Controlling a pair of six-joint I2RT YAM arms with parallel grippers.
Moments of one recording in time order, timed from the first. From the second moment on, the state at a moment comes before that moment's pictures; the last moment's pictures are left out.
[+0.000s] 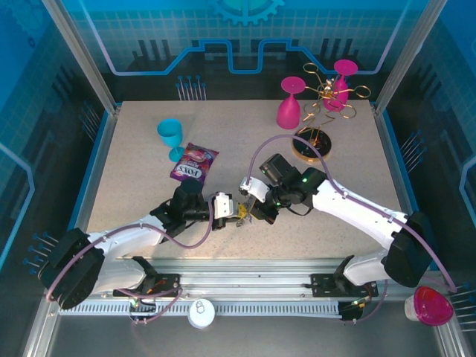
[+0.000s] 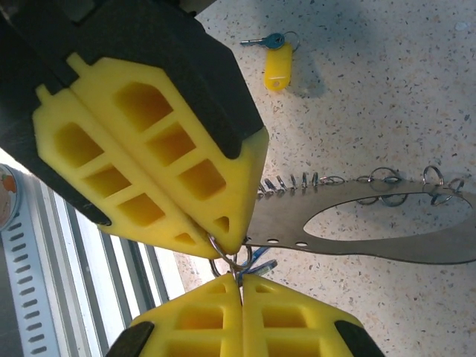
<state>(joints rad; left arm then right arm) -0.65 1.20 0.47 0.33 0.67 0.48 0.77 1.38 1.11 -0.81 -0.37 -0.23</state>
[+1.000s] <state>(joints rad) -0.68 1.15 0.41 0.40 0.61 0.57 0.75 1.38 1.11 -0.80 -0.42 -0.11</state>
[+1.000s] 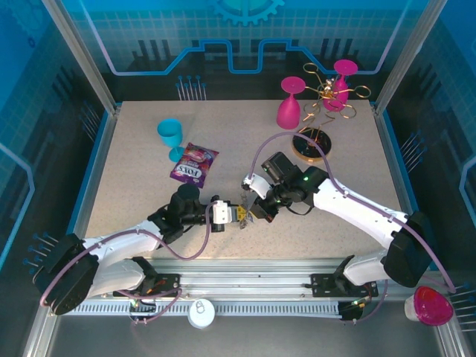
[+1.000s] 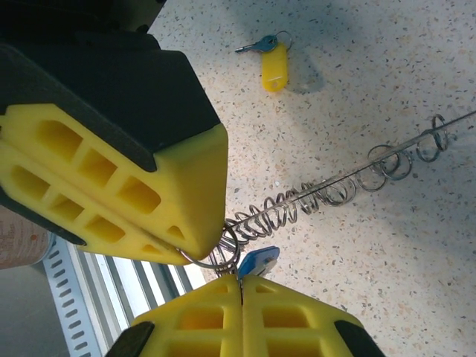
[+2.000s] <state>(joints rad) -0.71 1.27 0.34 0.81 0.70 0.12 0.68 0.96 0.61 -0.26 -0.54 -0.47</state>
